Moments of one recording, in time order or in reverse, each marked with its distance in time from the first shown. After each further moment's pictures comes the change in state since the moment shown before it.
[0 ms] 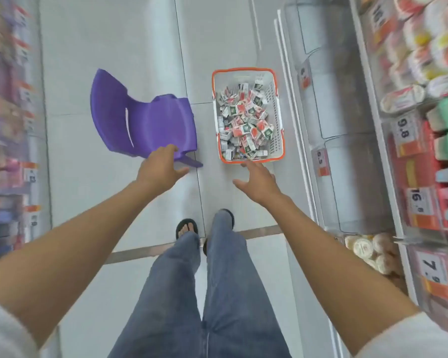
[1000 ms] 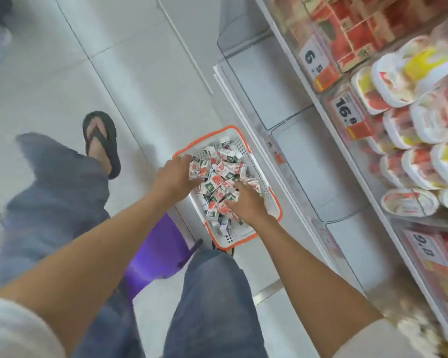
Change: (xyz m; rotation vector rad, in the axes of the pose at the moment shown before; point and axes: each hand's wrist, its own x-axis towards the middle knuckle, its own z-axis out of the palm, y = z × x) left_hand 0.425 0.208 -0.087 0.326 -0.233 0.306; right_hand 0.325 0.034 -0.155 0.350 -0.011 0.359
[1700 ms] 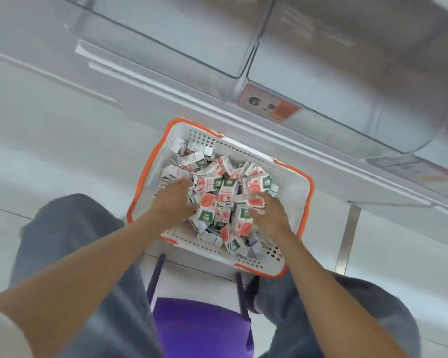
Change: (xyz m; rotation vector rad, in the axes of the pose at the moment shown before) left_hand 0.257 -0.063 0.187 0.353 -0.368 0.610; right_hand 0.167 0.114 0.191 0.641 0.443 0.606
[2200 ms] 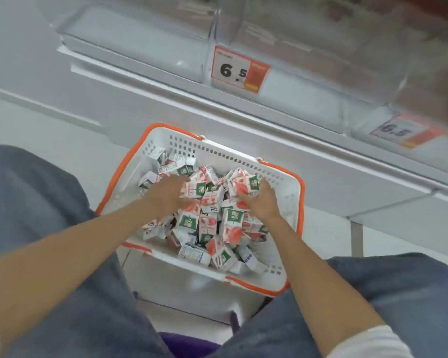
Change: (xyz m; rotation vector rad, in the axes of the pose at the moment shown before) left_hand 0.040 -0.003 0.066 0.040 0.157 0.214; right_hand 0.078 0.057 0.037 0.266 0.245 -0.136
